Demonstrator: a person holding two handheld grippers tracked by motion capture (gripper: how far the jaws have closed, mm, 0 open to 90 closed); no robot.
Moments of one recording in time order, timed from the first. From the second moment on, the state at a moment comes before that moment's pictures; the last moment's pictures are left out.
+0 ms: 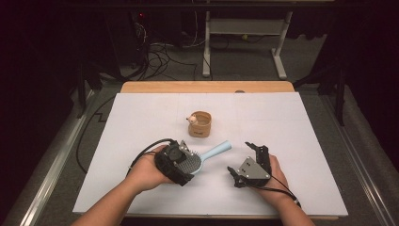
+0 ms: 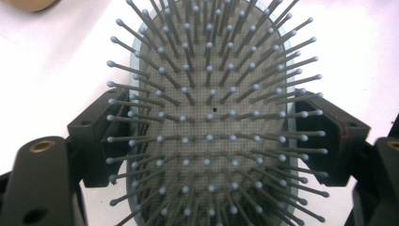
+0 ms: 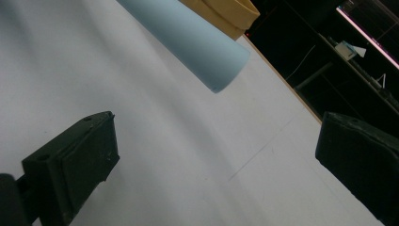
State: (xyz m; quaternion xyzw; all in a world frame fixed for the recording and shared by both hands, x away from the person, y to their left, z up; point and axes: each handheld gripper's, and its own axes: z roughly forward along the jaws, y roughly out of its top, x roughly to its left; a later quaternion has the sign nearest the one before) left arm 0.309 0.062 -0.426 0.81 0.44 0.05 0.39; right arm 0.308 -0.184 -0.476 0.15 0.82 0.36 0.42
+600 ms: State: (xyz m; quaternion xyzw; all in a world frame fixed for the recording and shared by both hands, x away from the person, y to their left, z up) left arm 0.308 0.048 -0.426 0.82 0.43 0.05 0.38; right arm 0.299 -0.166 -0.478 0.09 0.82 0.32 0.47
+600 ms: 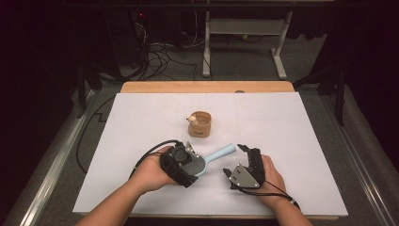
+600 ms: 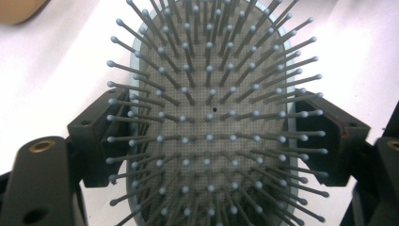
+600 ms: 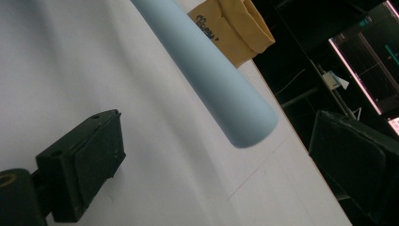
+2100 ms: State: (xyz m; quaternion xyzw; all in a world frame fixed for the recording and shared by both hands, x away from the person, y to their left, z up) left arm 0.311 0.016 -0.428 0.83 0.42 0.06 0.36; right arm 0.289 -0.141 -0.479 0.02 0.82 0.29 0.50
